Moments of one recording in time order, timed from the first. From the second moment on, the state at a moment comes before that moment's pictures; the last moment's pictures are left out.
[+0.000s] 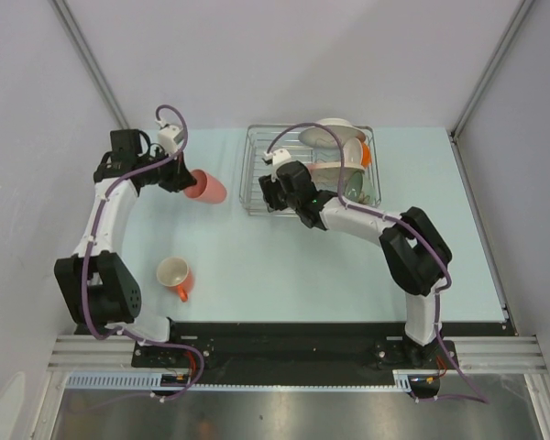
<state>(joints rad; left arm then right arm) 0.12 1.54 1.37 -0.67 0.70 0.38 0.75 1.95 1.41 0.04 0.12 0.13</state>
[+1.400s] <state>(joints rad) 0.02 1.51 1.20 -0.15 1.25 -0.20 0.70 1.37 1.01 0.05 -0.31 0.53</state>
